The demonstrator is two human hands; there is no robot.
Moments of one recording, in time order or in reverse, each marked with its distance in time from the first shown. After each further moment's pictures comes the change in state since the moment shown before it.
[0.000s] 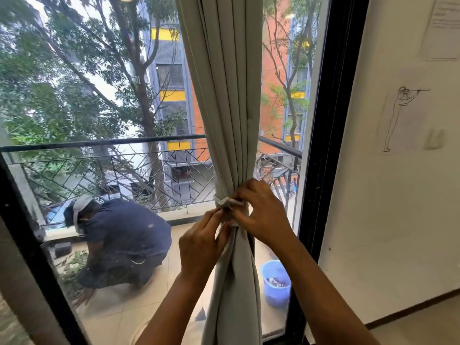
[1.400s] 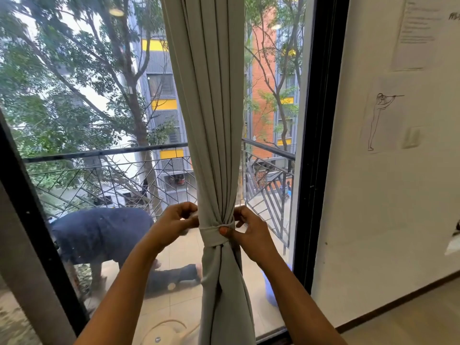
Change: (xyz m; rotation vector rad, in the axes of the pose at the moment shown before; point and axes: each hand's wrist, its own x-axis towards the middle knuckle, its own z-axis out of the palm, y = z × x) left_hand 0.038 -0.080 -0.076 -0.782 -0.723 -0.497; right_hand -0.048 -0.044 0.032 0.542 -0.038 0.411
